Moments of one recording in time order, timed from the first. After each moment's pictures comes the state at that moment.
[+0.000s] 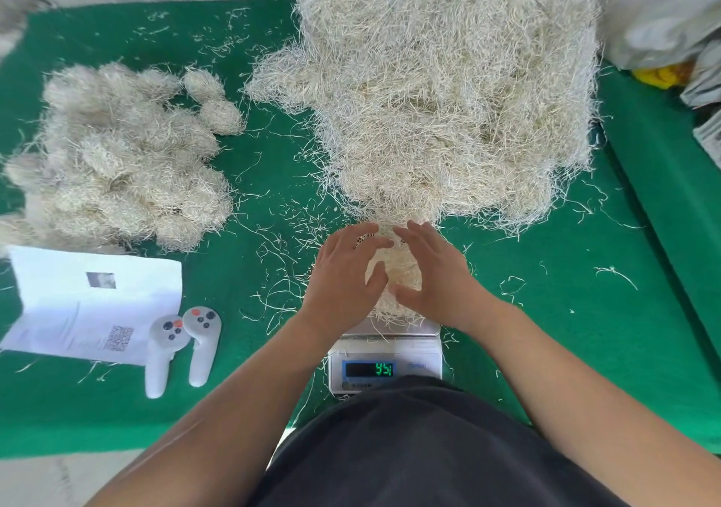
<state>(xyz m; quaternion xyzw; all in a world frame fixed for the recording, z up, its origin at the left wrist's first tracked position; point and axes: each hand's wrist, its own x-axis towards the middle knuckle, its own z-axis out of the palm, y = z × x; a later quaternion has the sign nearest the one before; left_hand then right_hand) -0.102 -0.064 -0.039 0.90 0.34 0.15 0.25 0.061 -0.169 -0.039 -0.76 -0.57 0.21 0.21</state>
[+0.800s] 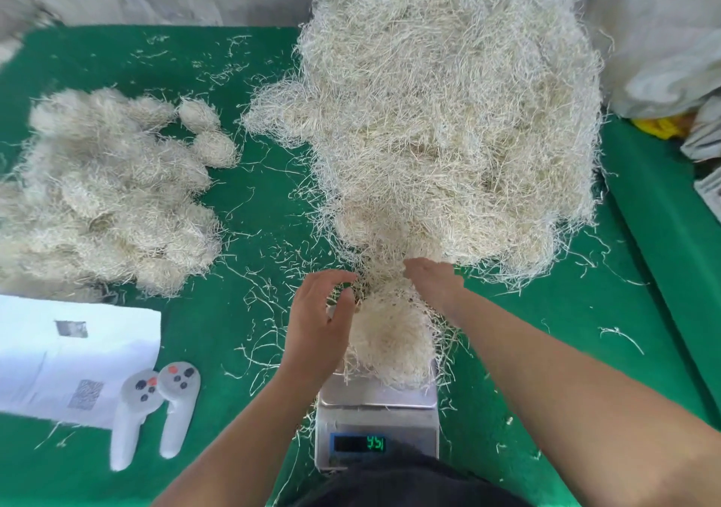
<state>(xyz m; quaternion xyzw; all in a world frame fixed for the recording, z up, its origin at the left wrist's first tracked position) -0.092 -0.032 -0.042 0.74 0.46 0.25 0.42 0.125 -0.071 -0.064 -0.84 -0.27 0.41 0.22</state>
